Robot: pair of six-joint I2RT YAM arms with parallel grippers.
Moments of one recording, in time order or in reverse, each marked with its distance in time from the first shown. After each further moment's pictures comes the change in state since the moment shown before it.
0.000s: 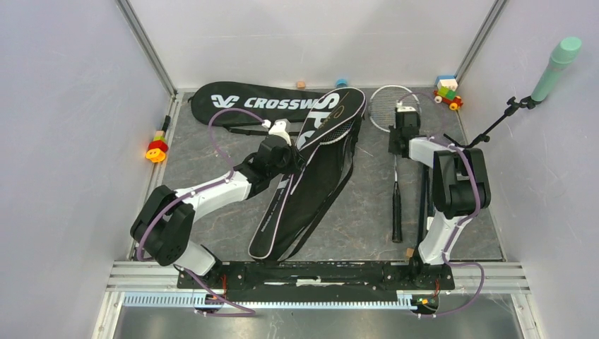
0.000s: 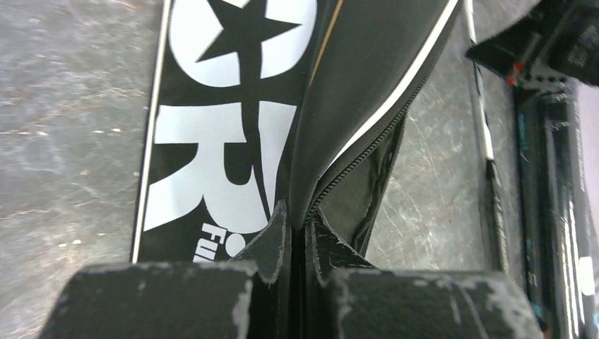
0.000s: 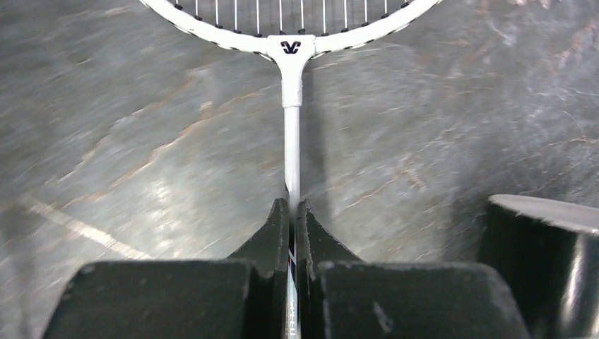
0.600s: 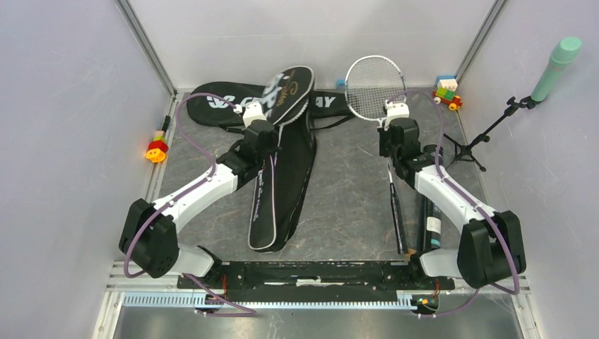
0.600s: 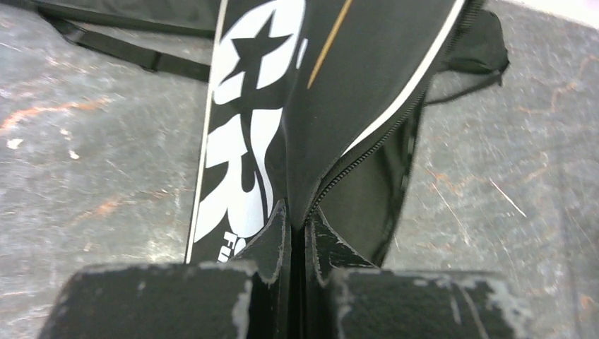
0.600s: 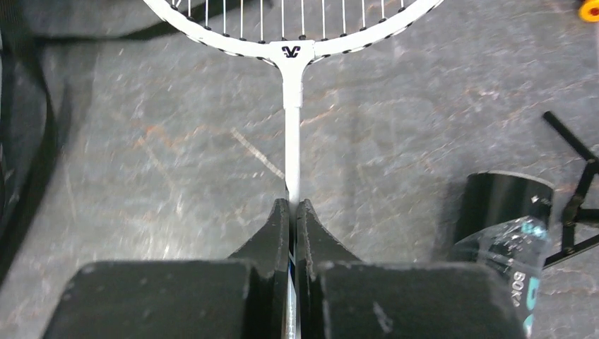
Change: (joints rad) left arm 0.072 -0.110 0.131 -0.239 -0.399 0.049; right arm 0.240 -0.532 -0.195 -0.012 0.050 -0.063
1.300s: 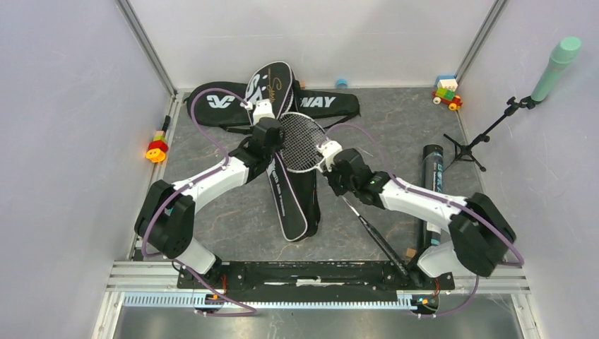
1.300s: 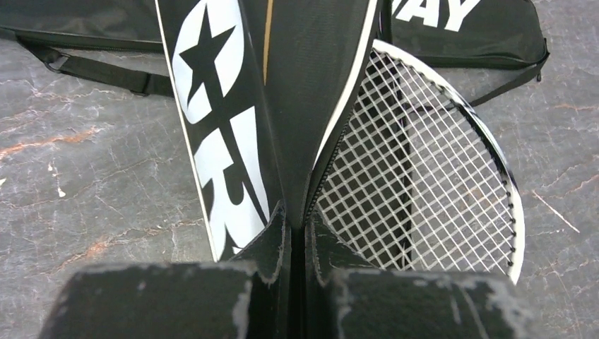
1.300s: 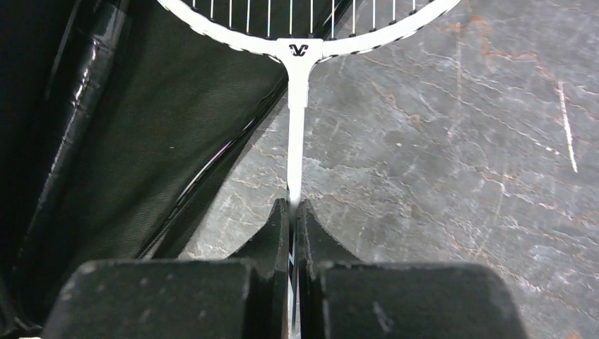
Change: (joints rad) left arm 0.018 0.157 0.041 0.122 -0.014 0.104; right arm 0.471 0.049 -0.090 -0.061 -0.142 -0.016
